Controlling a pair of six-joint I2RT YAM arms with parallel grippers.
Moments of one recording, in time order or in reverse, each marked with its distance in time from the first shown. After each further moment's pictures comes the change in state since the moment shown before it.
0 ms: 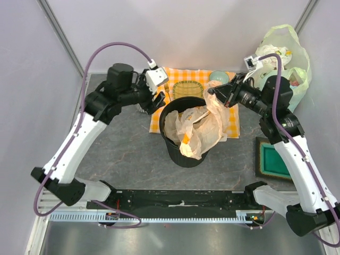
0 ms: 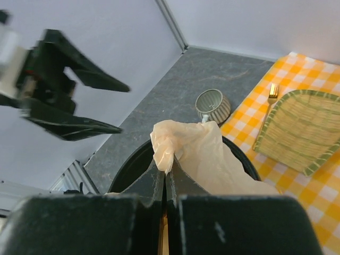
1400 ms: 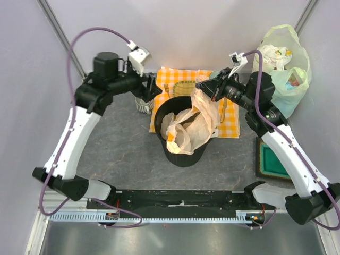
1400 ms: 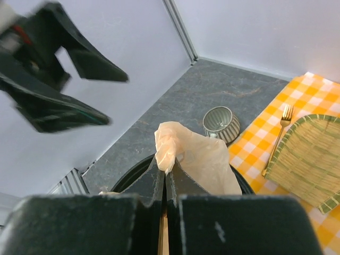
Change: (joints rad) left arm 0.119 0.097 0.037 0.047 0.024 -0.283; right arm 0.133 0.145 -0.025 0.216 0.084 0.003
